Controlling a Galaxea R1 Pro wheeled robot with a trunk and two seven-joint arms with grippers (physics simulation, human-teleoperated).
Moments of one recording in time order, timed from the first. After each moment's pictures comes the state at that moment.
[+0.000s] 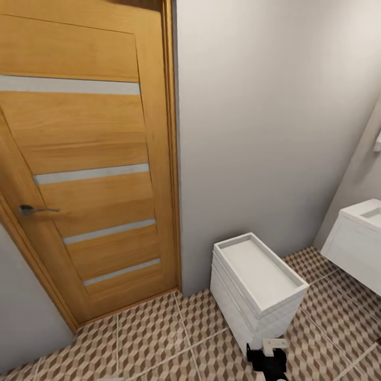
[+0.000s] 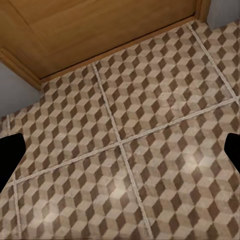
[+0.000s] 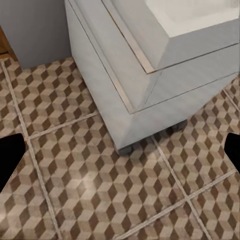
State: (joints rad) left arm -0.39 -0.01 -0.41 0.07 0.30 -0.55 0.23; right arm -0.51 0.00 0.33 -0.02 -0.27 -0.43 -0.17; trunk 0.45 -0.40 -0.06
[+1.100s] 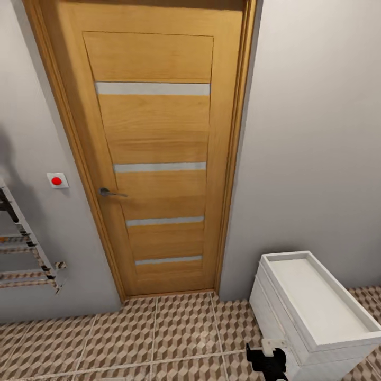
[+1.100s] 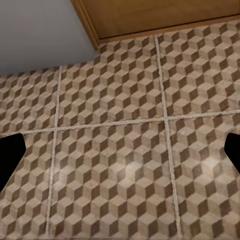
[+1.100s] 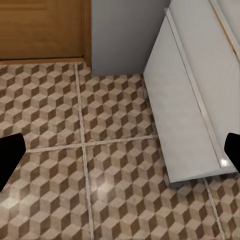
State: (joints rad) left arm -0.39 -0.01 -0.41 0.07 0.30 -0.55 0.23; right arm -0.51 0.00 0.33 -0.02 -0.27 -0.43 -0.17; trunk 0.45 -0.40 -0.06
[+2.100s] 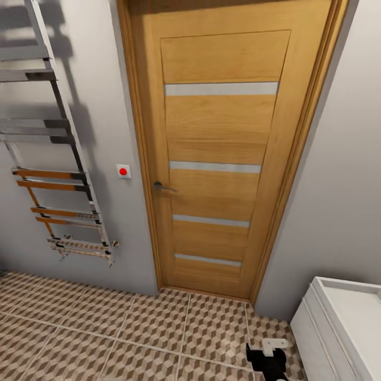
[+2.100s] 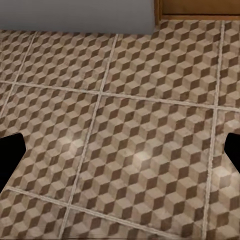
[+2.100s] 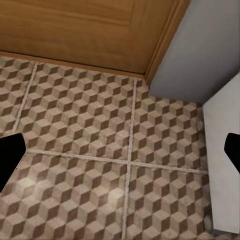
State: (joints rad) left arm -0.39 -0.01 -0.41 0.07 0.30 -0.55 0.23; right arm -0.51 0.00 0.33 -0.02 -0.27 -0.43 -0.17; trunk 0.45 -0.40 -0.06
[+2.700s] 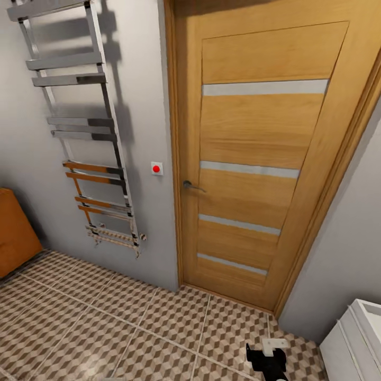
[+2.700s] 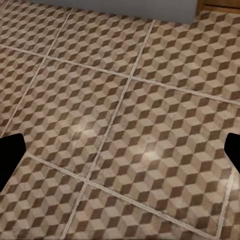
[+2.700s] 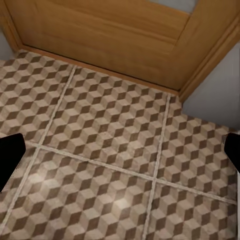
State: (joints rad) left arm -0.39 -0.01 -0.41 0.07 0.30 -0.55 0.23; right arm -0.51 0.00 0.33 -0.02 -0.27 -0.43 -0.17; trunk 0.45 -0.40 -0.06
